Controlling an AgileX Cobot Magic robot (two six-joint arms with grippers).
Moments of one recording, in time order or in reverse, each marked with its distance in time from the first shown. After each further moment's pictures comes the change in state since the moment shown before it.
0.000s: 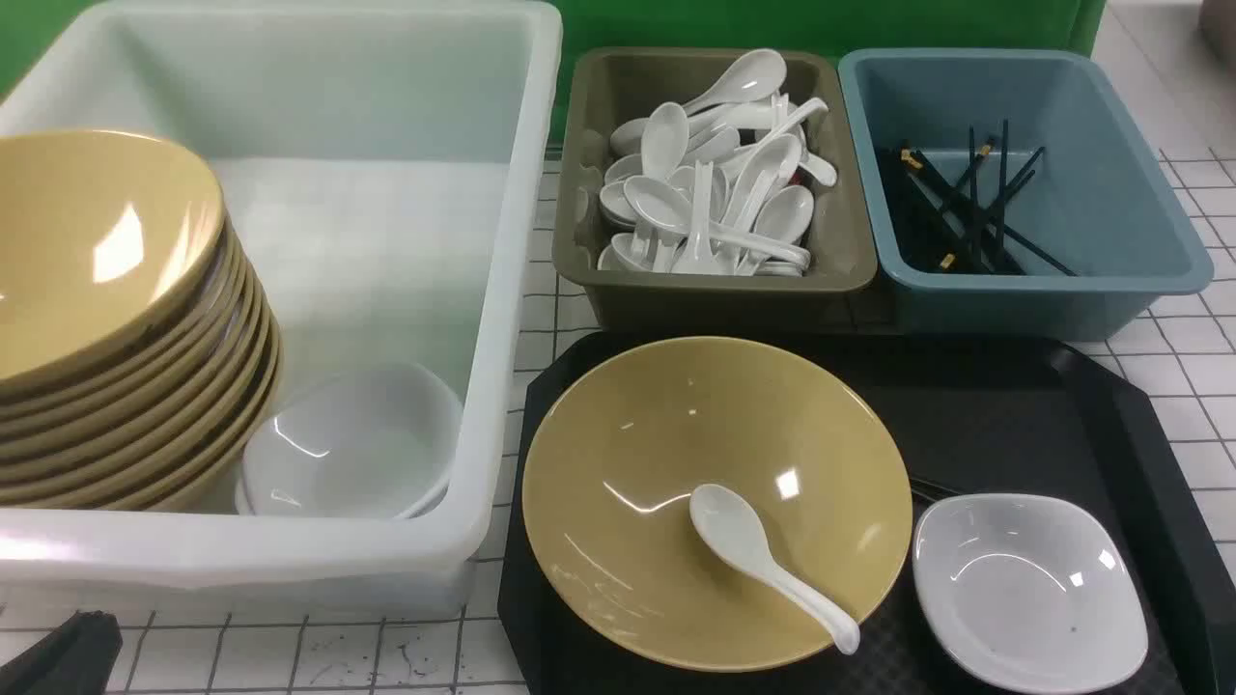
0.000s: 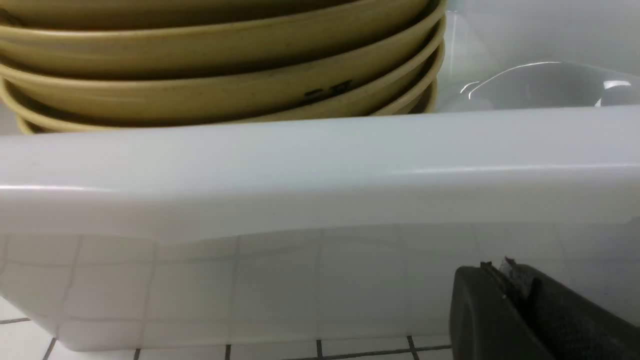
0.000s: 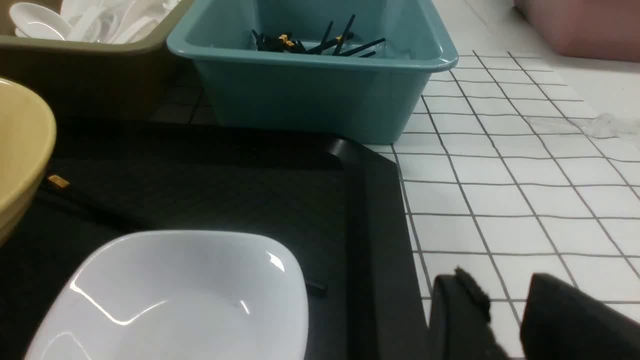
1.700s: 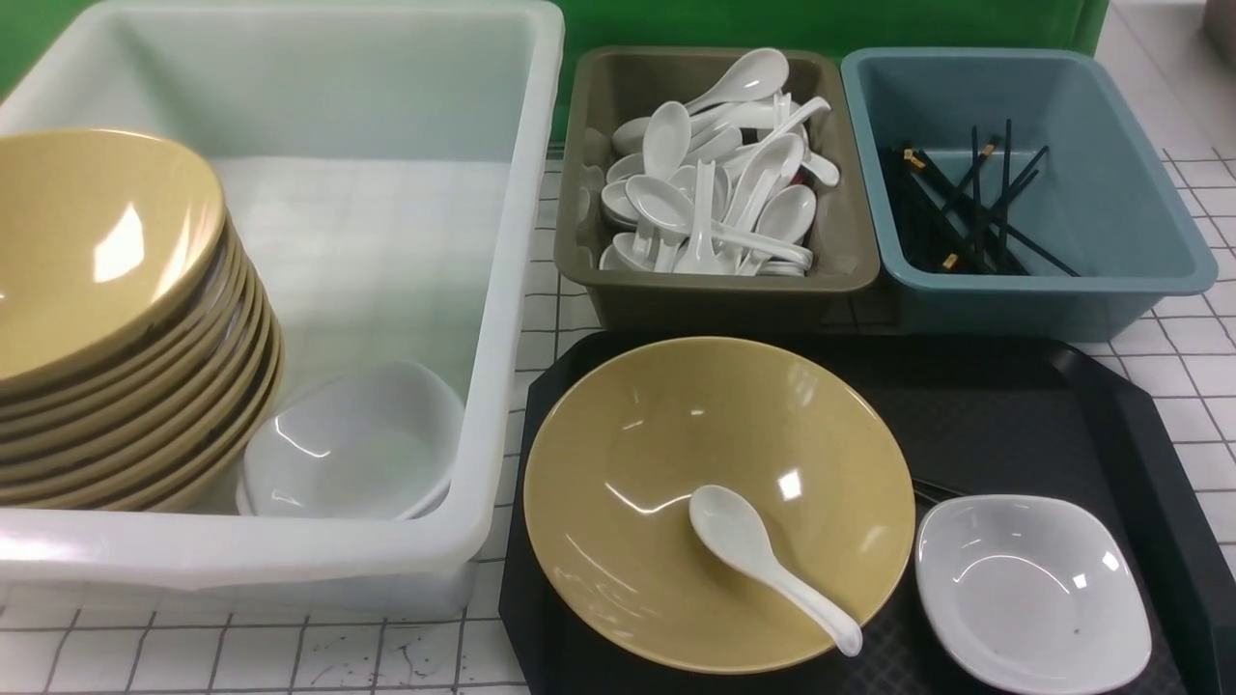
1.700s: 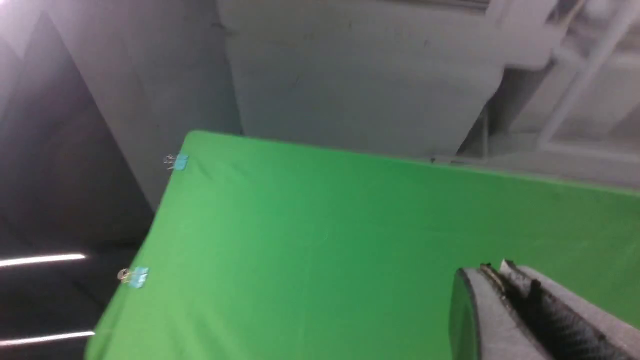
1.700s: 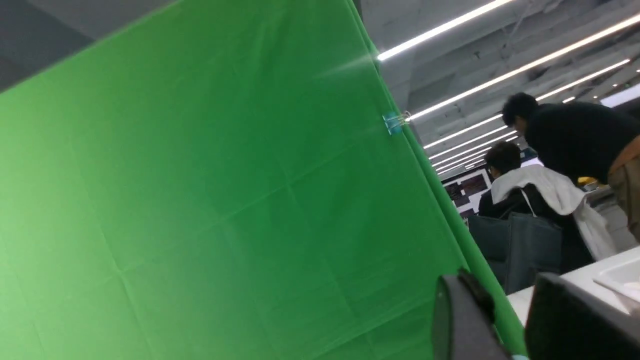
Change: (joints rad) right arm 0.000 0.000 -0.023 0.001 -0.731 0.479; left arm 0.000 0.004 -0.083 0.004 -1.078 -0.211
